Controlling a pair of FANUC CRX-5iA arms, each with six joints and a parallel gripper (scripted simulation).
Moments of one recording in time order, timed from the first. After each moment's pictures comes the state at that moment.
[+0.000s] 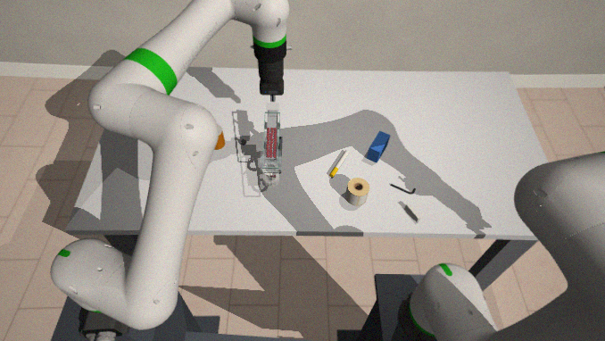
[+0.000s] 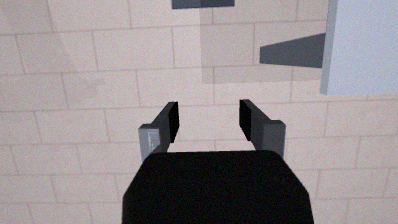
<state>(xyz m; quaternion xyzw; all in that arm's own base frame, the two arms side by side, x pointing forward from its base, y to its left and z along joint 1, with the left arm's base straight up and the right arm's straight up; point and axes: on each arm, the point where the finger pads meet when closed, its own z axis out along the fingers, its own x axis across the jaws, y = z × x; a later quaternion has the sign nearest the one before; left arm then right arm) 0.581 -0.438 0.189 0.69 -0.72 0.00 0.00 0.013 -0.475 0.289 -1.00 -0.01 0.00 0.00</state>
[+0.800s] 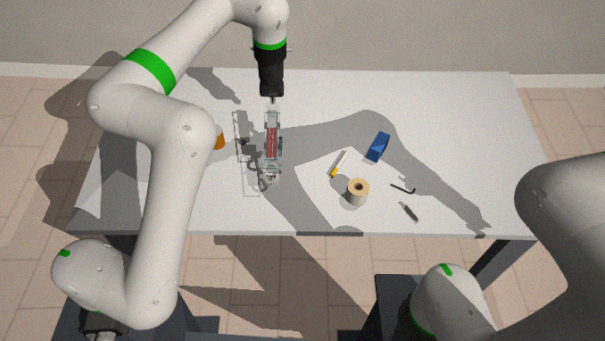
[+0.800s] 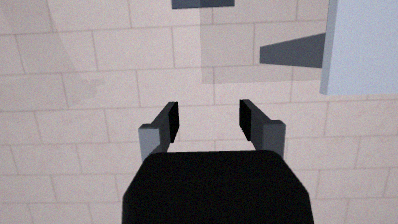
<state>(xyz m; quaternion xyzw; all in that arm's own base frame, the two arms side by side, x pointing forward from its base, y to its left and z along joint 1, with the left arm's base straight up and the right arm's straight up) 0.574 -0.438 0.187 0.69 -0.72 0.00 0.00 0.013 -0.475 0.289 -1.00 -0.01 0.00 0.00</state>
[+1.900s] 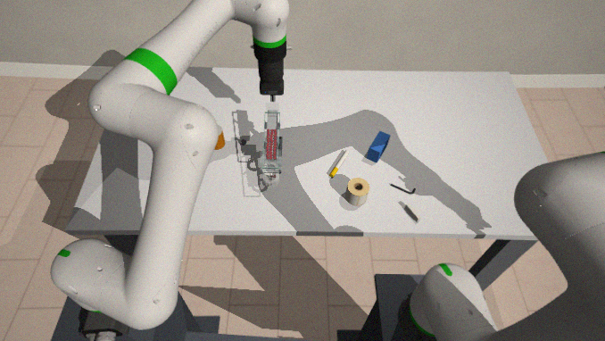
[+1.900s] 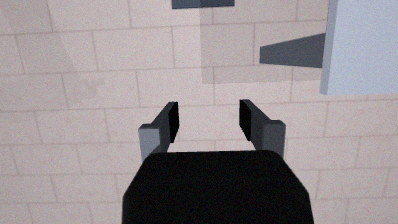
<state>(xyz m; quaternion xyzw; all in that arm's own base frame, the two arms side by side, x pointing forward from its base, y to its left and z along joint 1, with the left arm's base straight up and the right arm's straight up) 0.580 -0.438 0.188 0.69 -0.72 0.00 0.00 0.013 -0.475 0.289 -1.00 -0.01 0.00 0.00</state>
